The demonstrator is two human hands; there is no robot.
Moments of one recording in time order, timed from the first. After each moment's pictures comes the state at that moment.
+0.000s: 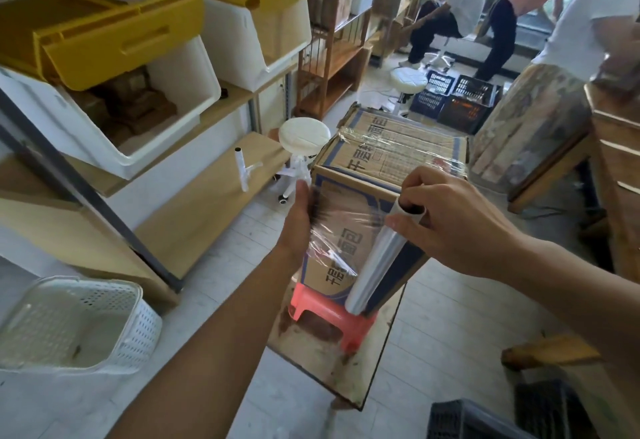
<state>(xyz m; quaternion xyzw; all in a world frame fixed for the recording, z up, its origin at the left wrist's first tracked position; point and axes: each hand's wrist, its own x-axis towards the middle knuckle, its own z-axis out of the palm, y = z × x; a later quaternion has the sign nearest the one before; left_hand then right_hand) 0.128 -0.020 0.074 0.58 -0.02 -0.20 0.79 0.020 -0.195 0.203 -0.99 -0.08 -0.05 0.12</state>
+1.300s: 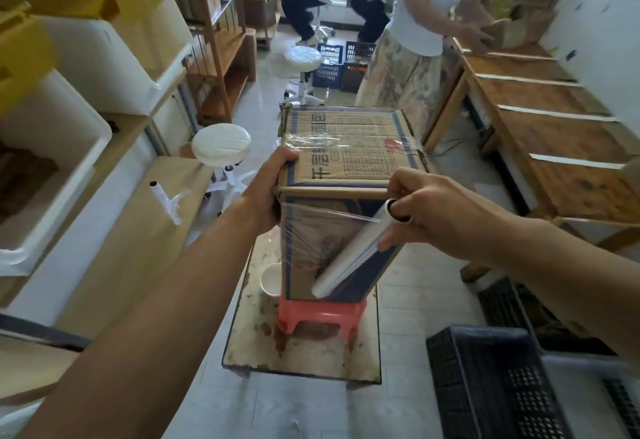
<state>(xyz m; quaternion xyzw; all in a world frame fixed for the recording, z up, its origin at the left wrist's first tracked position) 0.221 -0.035 0.124 0.53 -0.13 -0.47 0.69 0.010 -0.184 0.199 -1.00 -0.02 0.00 0.06</state>
